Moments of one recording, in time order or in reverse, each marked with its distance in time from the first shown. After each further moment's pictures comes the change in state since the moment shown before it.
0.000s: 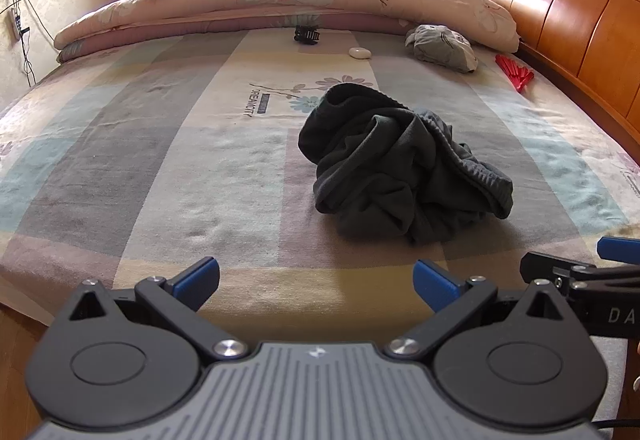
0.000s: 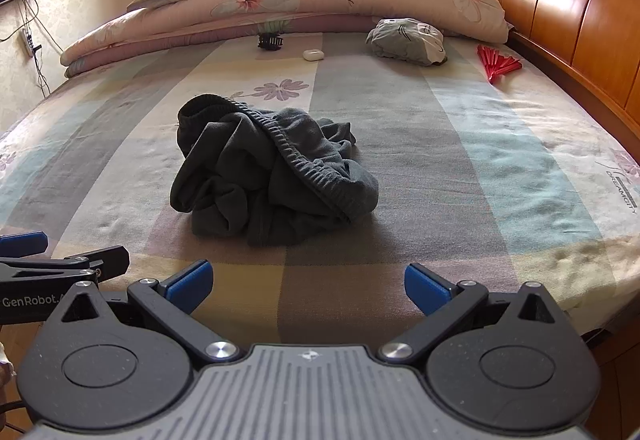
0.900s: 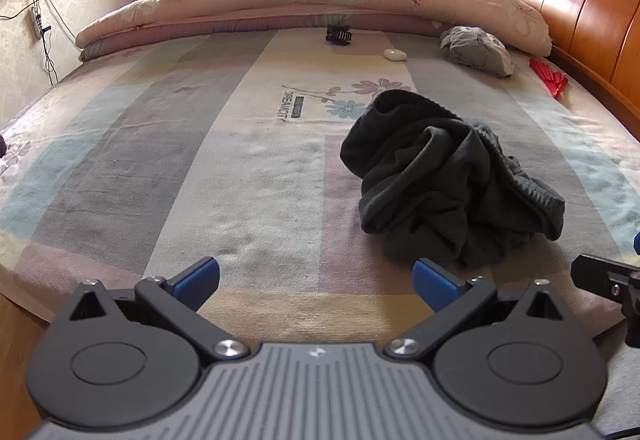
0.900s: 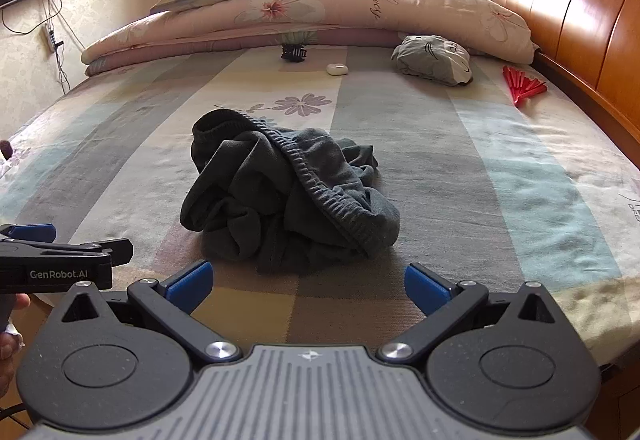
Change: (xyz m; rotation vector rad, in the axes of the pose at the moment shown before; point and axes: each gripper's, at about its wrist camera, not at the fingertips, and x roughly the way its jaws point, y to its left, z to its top) left arm 0.035 0.014 0.015 -0.014 0.014 0.089; right arm 0.022 0.002 0.014 -0.064 -0.030 0.060
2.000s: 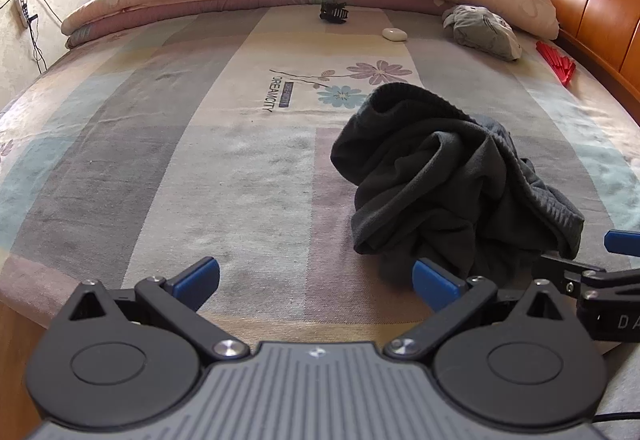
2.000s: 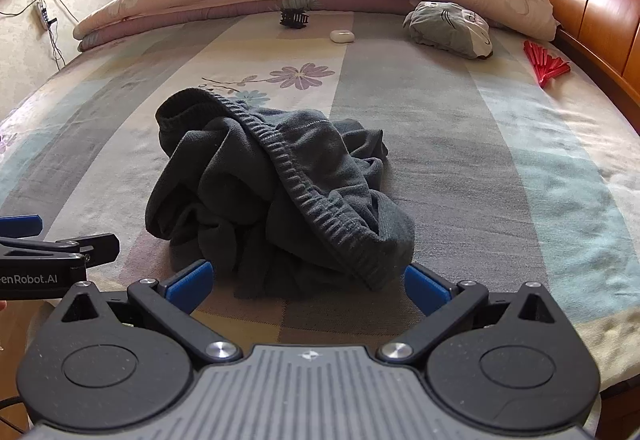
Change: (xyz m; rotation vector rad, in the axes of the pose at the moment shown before) left arm 0.034 -0.010 0.028 0.006 0.070 -0.009; right arm 0.063 -0.012 0.030 0.006 0.109 0.015
